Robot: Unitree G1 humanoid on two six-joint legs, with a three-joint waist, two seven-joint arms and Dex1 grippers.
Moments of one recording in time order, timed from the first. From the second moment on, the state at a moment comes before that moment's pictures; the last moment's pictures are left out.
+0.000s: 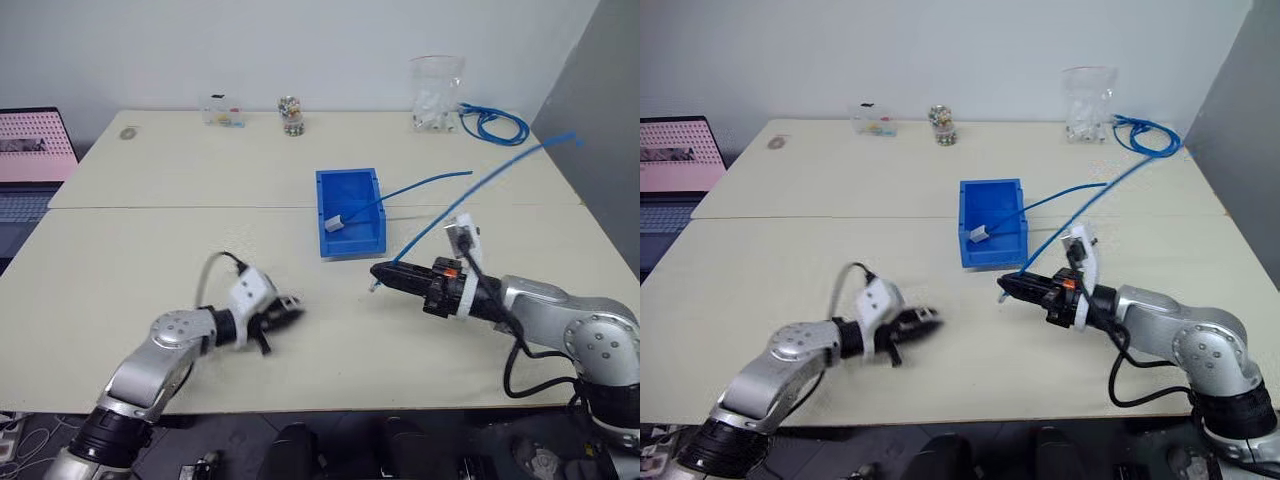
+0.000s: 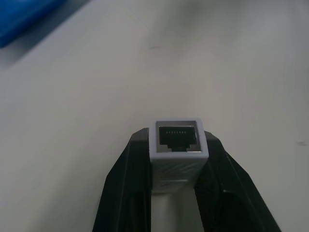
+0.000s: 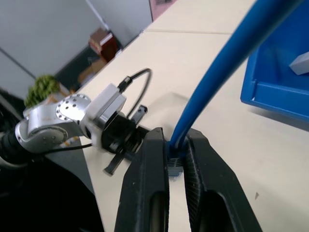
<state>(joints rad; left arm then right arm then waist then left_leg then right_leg) -0.24 0.65 -0.28 -0.03 -0.35 0.23 -1.01 -0.43 -0.66 0.11 -0.42 1.17 0.91 0.35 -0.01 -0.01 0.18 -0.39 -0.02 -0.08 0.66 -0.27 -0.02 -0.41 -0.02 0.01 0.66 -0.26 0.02</state>
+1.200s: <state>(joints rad) -0.54 0.43 -0.31 0.56 -0.20 -0.19 -1.43 -0.48 -0.47 0.40 -0.31 0.41 0.62 0.71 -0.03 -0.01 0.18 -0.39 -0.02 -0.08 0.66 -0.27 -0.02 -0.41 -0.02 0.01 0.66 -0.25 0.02</state>
